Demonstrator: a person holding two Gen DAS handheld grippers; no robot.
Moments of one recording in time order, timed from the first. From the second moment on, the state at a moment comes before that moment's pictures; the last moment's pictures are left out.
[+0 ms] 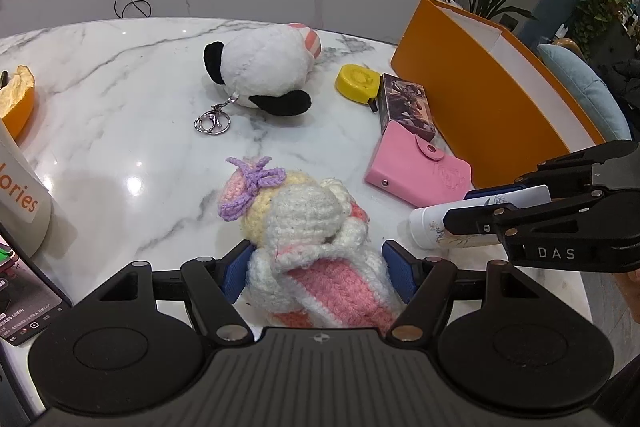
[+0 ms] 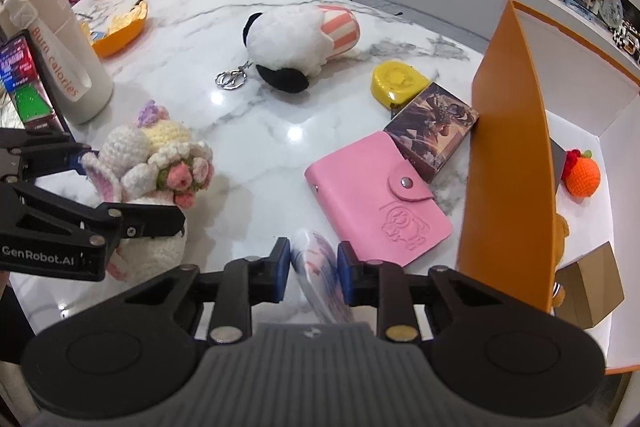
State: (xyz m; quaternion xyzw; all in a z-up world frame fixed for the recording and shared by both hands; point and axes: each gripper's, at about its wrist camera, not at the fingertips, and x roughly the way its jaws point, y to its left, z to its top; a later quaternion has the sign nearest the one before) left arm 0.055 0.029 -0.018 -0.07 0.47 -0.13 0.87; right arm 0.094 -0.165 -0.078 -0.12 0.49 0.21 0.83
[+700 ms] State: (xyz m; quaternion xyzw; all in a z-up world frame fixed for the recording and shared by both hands) left arm 0.056 0.023 -0.001 -0.05 0.46 -0.13 0.88; right arm 0.116 -0.199 -0.023 -0.02 0.44 0.18 0.88
